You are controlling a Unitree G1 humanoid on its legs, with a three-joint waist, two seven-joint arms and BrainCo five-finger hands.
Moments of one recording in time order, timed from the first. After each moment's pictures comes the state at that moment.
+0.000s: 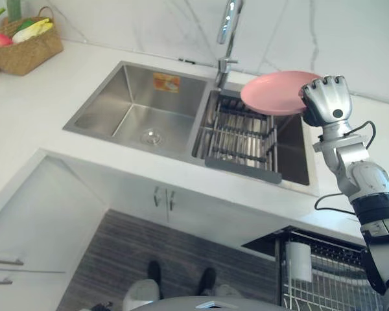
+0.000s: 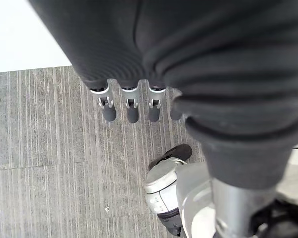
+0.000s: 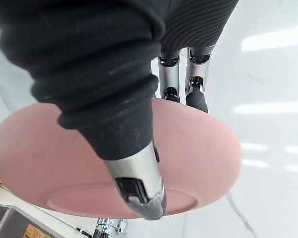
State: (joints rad) left arm 0.23 0.29 -0.20 0.89 0.12 0.21 -0.19; right arm -0.58 -0.86 0.16 0.35 -1.06 -0.15 -0.60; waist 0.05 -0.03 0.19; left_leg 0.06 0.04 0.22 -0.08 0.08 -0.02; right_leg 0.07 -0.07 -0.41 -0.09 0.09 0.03
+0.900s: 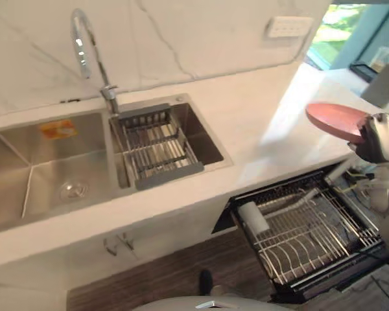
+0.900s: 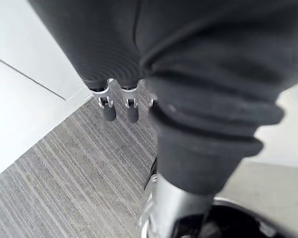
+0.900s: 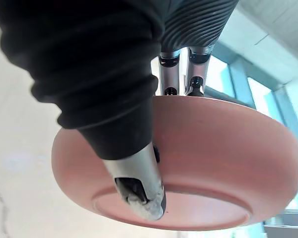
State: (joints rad) left arm 0.23 0.25 -0.20 0.93 0.16 0.33 -0.19; right arm -0.08 -0.88 -0.27 0.18 -0.89 -0.14 -0.56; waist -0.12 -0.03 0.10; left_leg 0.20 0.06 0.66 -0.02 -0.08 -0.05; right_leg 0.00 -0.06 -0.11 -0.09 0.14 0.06
